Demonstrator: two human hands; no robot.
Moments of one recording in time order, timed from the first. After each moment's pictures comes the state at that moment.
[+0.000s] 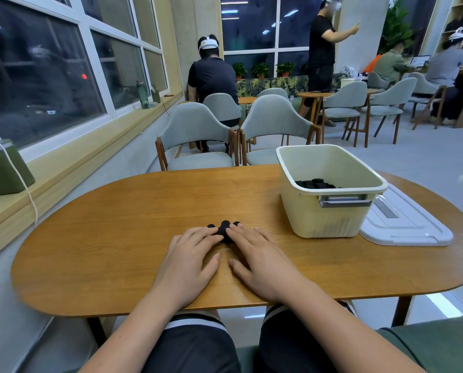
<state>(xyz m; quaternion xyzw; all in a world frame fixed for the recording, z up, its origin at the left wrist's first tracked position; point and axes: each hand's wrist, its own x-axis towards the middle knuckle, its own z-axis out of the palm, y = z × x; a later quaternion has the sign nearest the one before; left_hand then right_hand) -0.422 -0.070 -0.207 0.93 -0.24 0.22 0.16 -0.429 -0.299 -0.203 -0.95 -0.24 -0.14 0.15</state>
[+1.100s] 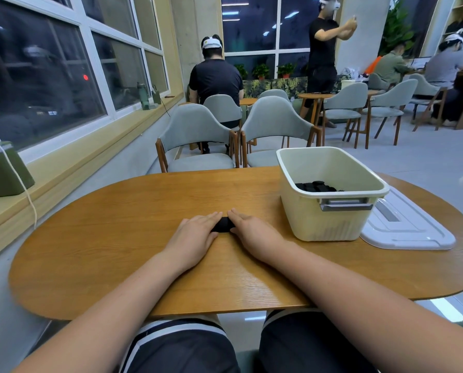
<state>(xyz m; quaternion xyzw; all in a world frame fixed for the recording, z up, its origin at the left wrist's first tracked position) -0.336 -0.076 -0.196 0.96 -0.22 0.14 0.09 -0.341 -0.291 -0.185 -0.97 -0.22 -0.04 0.14</state>
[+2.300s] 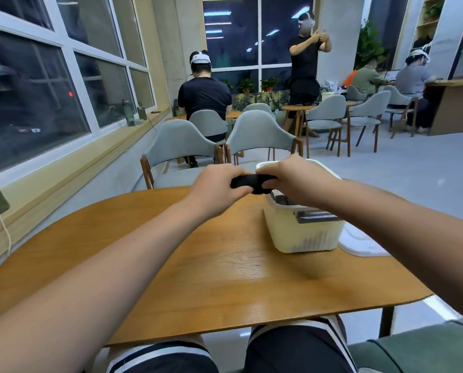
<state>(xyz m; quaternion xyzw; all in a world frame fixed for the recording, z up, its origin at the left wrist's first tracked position) -0.331 -0.183 -0.041 0.89 -0.33 0.24 0.21 -0.383 -0.401 -0.007 -0.96 -0.21 -0.17 0.05</state>
